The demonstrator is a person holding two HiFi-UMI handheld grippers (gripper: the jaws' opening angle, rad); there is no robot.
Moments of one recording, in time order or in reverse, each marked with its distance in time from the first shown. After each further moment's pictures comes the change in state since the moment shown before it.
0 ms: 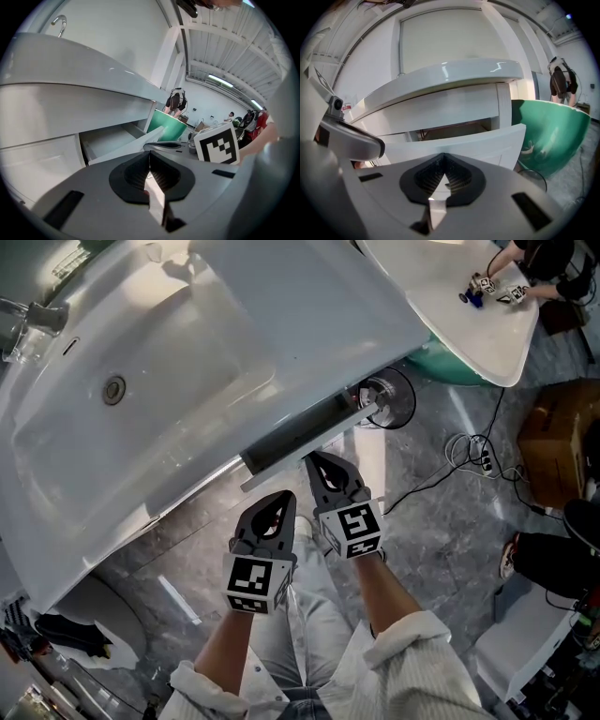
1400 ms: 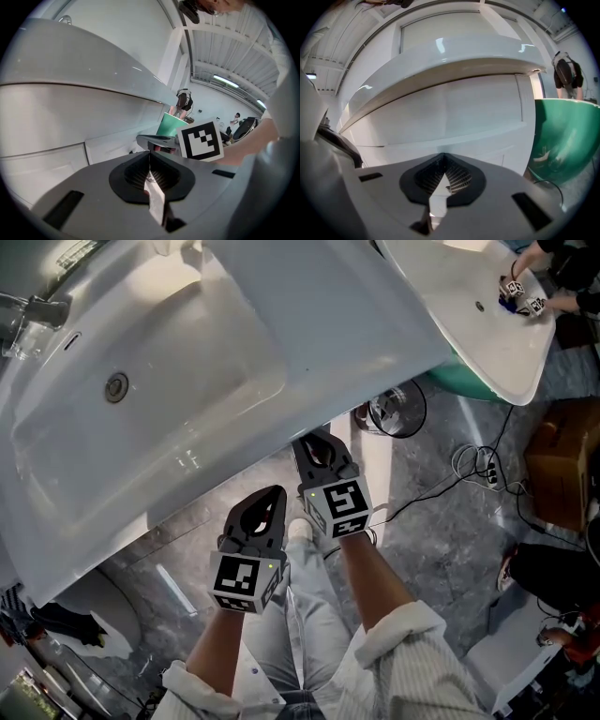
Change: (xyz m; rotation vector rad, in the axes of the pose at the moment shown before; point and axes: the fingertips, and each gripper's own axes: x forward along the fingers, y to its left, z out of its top) left arm 0.010 0.031 0.015 -0.020 -0.024 0.065; right arm 0.064 -0.004 0.036 0.004 -0.076 0.058
